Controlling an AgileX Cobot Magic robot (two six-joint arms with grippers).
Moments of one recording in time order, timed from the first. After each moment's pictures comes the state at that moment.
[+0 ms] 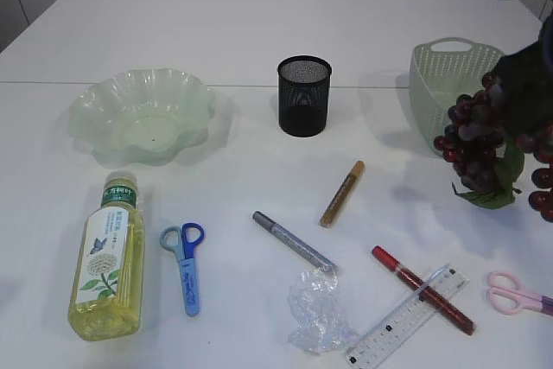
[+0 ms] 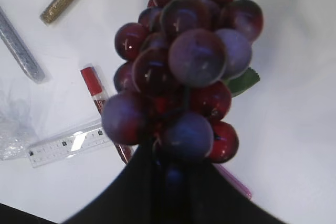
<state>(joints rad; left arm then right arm) -0.15 0.84 -0.93 -0.27 1.18 0.01 0.08 1.58 -1.35 0.11 1.20 -0.24</state>
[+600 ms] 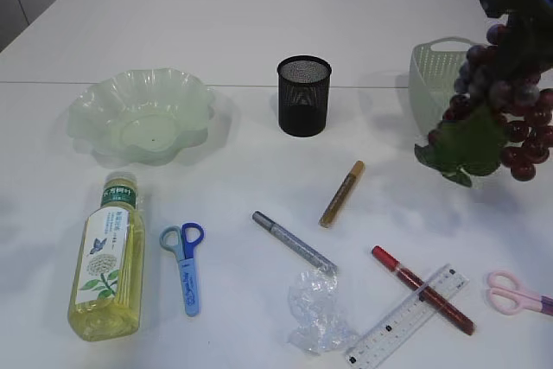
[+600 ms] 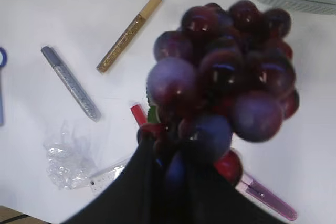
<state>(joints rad) -0.15 0.95 -0.93 -0.37 0.99 0.33 0.08 1.57 -1.48 0.23 1.24 -0.13</state>
